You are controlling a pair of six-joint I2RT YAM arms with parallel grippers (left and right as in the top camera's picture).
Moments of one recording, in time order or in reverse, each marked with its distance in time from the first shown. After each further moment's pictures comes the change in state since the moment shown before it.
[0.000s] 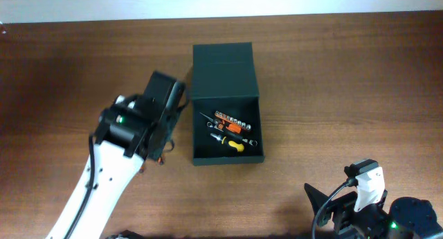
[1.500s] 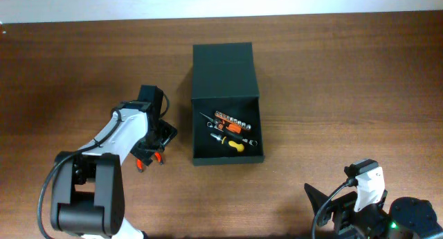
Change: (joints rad) left arm 0.304 0.441 -0.337 0.454 0.253 0.511; right arm 0.000 0.000 0.000 0.000 0.000 0.000
